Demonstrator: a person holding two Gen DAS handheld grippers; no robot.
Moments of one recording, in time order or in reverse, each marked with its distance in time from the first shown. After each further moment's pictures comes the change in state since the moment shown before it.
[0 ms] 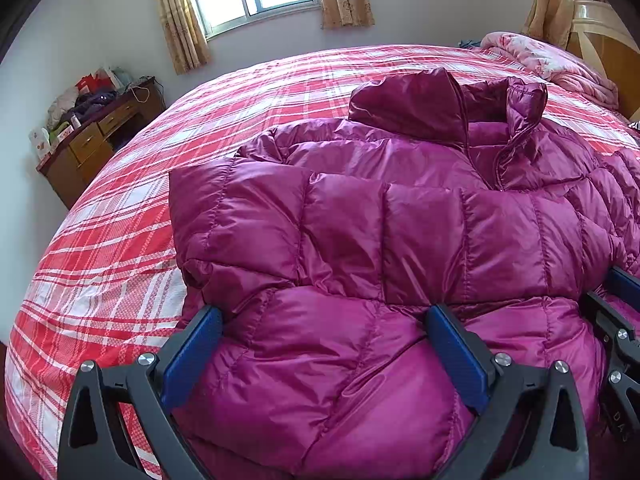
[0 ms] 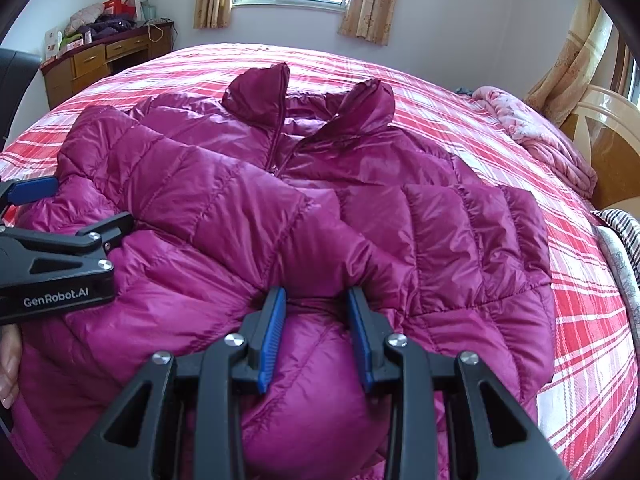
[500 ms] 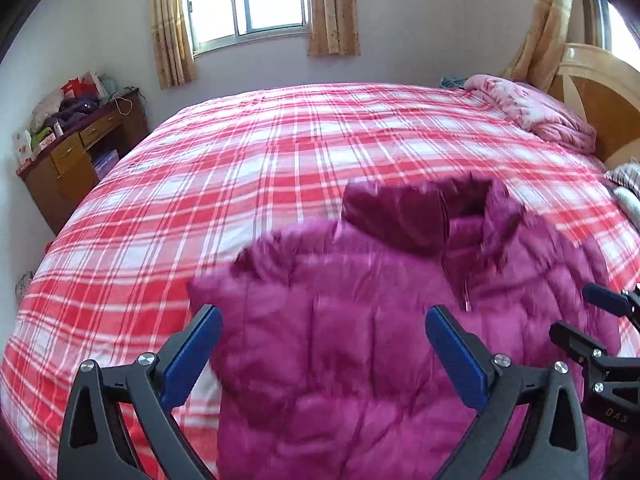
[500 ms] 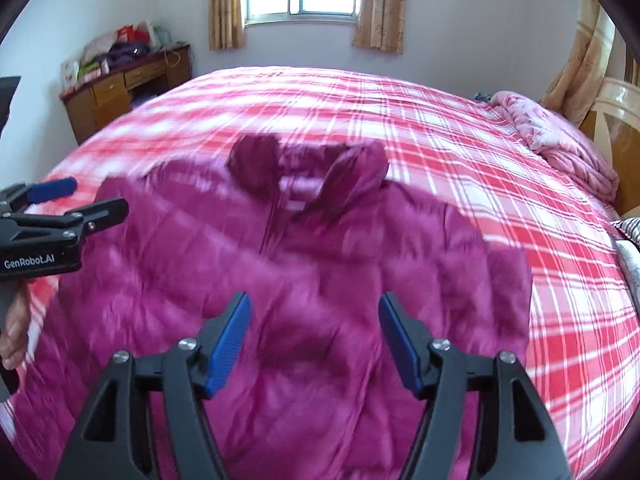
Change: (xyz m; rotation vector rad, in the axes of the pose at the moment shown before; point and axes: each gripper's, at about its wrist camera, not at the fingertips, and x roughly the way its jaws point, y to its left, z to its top) left arm -0.034 0.027 0.089 -0.038 -0.084 -0.116; right arm -0.015 -0.057 0.071 0.073 -0.034 0.145
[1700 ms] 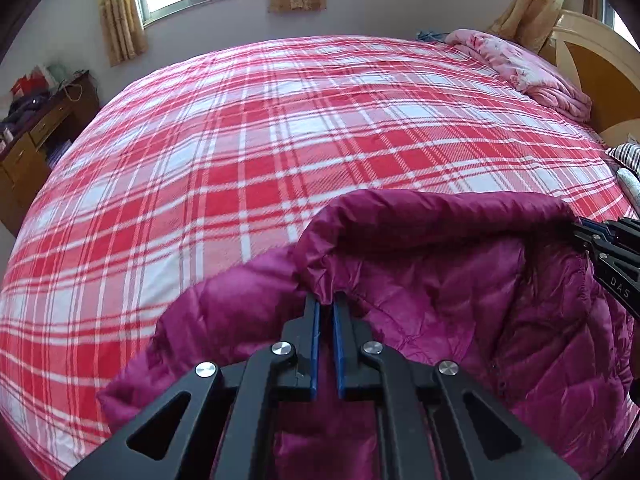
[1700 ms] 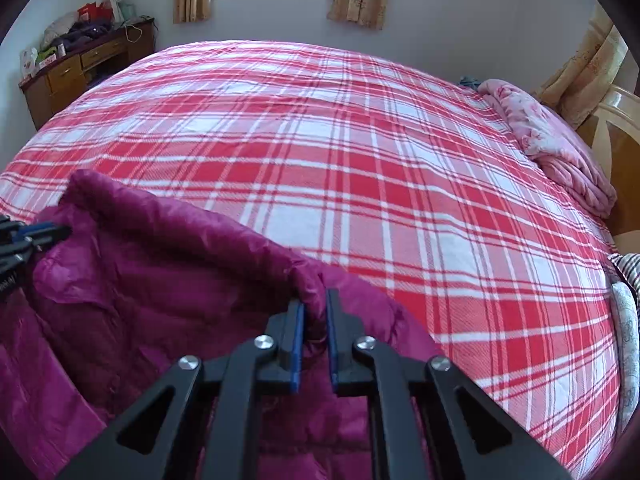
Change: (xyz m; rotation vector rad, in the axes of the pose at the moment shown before) left arm 0.105 -0.013 0.037 0.069 0.180 -0.121; right arm 0.096 -0.063 0.056 -0.046 0.121 -0.120
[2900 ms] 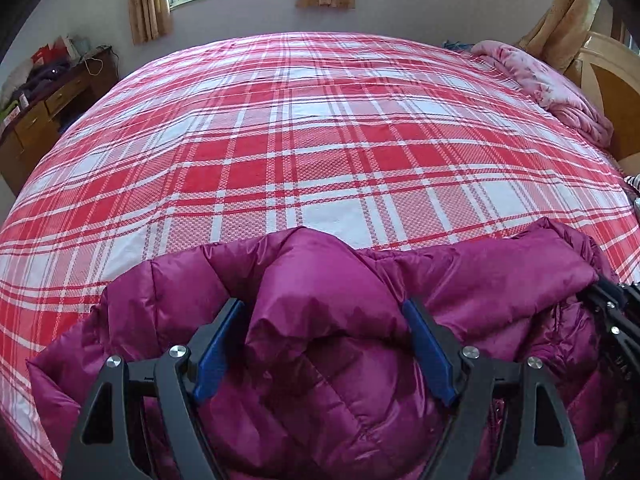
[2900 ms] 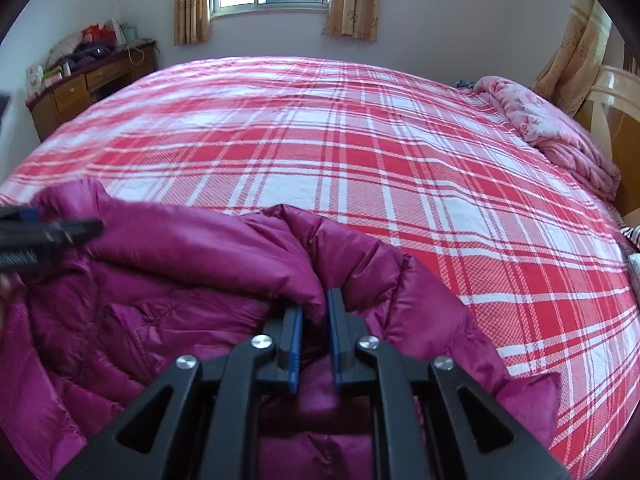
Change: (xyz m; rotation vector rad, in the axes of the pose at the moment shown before) left arm 0.032 -0.019 -0.001 -0.106 -0.019 0.037; right arm 0.003 -0.014 -0.034 0.083 -0.113 0.076
